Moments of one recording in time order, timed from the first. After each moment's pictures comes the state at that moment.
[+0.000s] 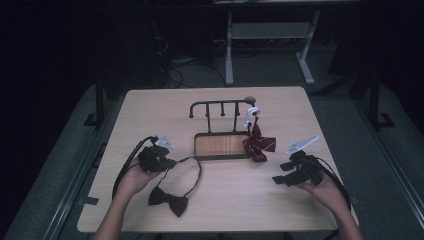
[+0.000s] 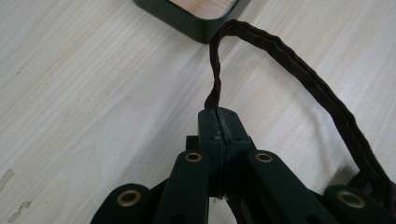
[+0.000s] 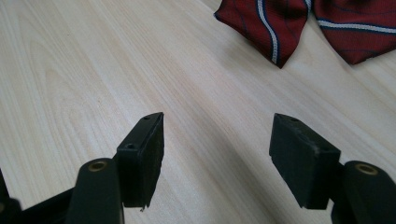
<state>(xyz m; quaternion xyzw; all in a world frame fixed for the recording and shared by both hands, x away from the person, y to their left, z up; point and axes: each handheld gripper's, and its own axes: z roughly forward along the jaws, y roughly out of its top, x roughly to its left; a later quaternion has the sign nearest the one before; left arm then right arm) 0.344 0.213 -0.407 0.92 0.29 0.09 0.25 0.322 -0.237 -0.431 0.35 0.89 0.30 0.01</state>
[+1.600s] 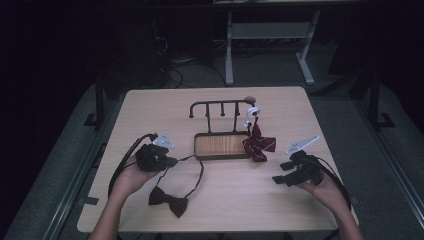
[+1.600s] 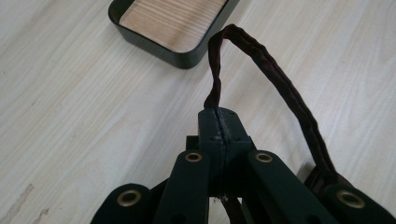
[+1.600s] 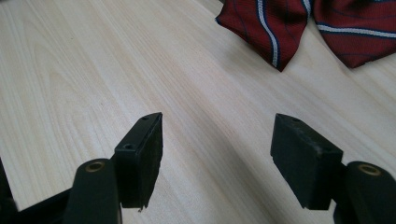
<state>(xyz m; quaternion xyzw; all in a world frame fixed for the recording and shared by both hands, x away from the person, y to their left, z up) 0.329 0.207 -0.375 0.93 0.25 0.09 0.27 0.322 -0.238 -0.430 0.35 0.89 0.31 0.01</state>
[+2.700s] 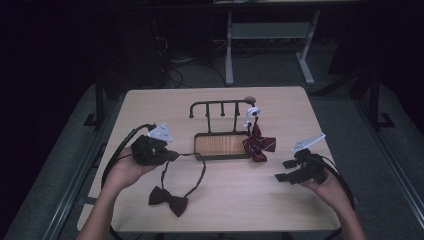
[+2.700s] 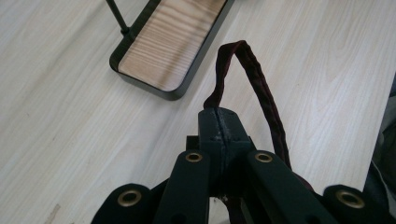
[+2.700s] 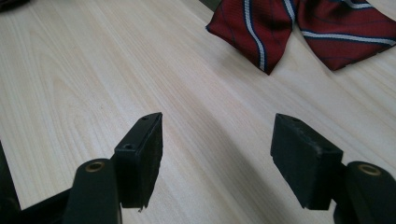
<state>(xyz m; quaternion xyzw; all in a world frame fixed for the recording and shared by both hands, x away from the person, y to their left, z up) 0.321 0.199 -0.325 0.93 0.21 0.09 0.29 0.323 -0.248 -0.425 0.35 0.88 0.33 0.01</state>
